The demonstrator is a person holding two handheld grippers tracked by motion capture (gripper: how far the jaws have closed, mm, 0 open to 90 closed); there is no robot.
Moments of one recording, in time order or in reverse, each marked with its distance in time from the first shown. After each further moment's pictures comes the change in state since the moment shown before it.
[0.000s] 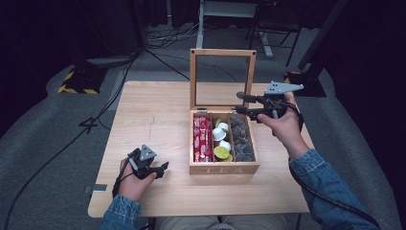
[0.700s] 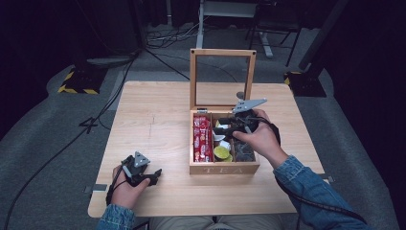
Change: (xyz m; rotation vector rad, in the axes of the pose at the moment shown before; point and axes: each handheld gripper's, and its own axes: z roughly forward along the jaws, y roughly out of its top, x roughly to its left) left arm 0.004 -0.026 -0.012 0.045 0.050 -0.035; right arm 0.045 -0.029 0.063 0.196 0.134 0.003
